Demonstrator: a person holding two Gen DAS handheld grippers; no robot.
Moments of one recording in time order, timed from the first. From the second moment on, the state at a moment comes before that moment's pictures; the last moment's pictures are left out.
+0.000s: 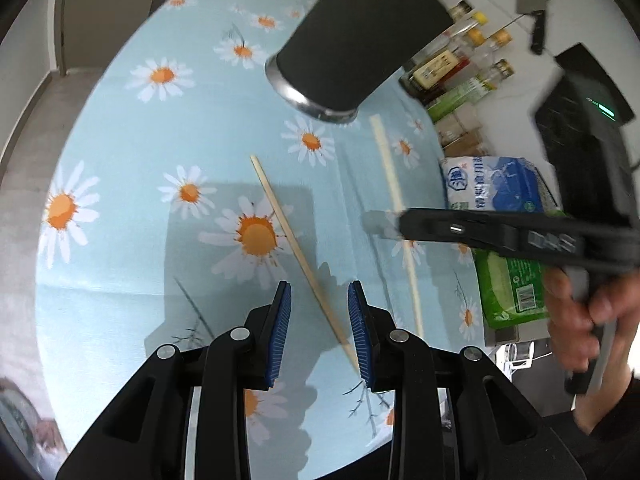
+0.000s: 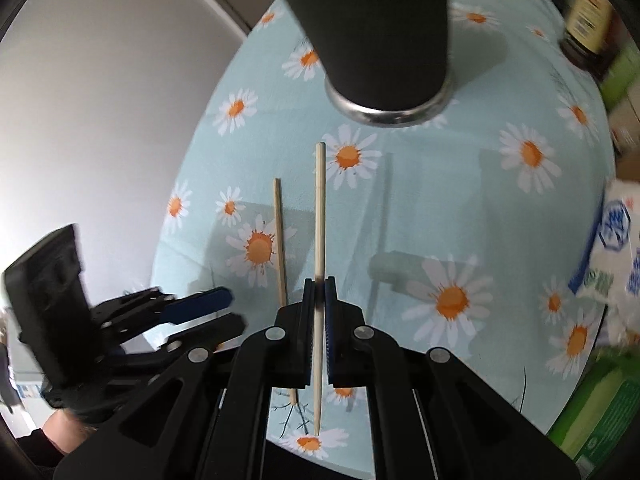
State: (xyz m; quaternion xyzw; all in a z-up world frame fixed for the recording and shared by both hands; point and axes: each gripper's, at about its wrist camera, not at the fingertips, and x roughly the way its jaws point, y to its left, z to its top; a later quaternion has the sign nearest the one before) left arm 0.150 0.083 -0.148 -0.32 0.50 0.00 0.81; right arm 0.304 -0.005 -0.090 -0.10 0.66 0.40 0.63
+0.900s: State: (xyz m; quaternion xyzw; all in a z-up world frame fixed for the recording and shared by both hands) left arm 0.243 0.063 -0.165 -0.23 0.66 0.14 0.70; right arm 0.309 -0.099 -0.075 0.10 0.64 0.41 0.64
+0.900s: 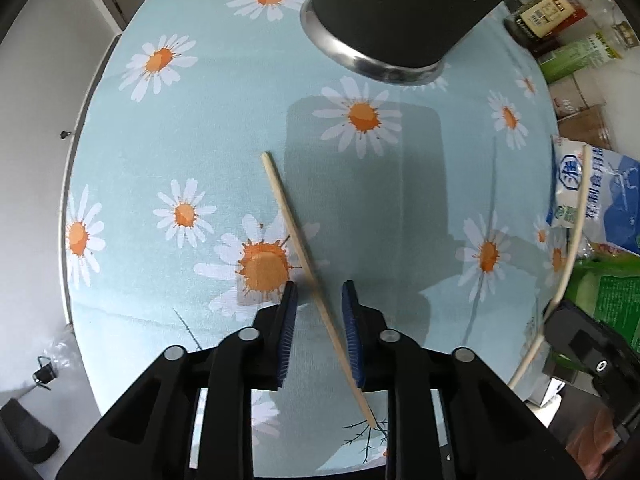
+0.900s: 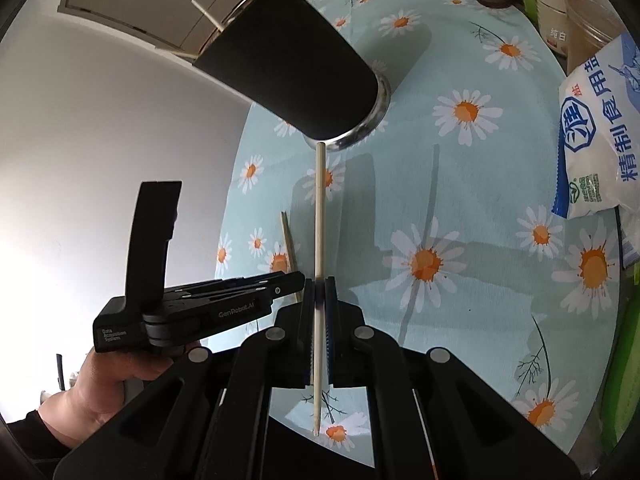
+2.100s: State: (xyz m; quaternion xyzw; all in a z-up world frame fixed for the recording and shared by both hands) left arm 0.171 0.094 -0.128 -0.28 0.55 0.11 0.78; right arm 0.316 -0.070 -0.079 0.02 0.63 0.42 0.65
